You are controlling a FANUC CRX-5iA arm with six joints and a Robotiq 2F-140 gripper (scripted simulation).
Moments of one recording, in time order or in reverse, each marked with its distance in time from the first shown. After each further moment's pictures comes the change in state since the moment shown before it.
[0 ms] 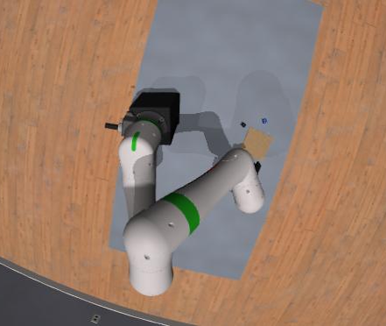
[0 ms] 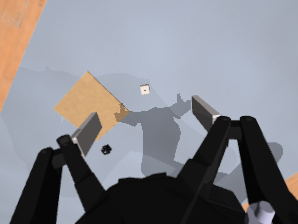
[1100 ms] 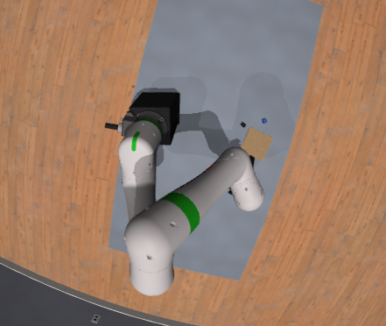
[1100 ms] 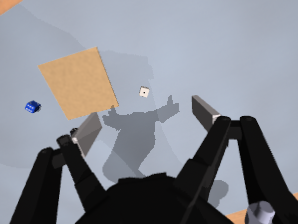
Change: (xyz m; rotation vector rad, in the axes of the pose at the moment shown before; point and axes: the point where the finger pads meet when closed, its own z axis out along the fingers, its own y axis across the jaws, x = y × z) arm 0.002 0.000 0.005 -0.011 0.020 -0.461
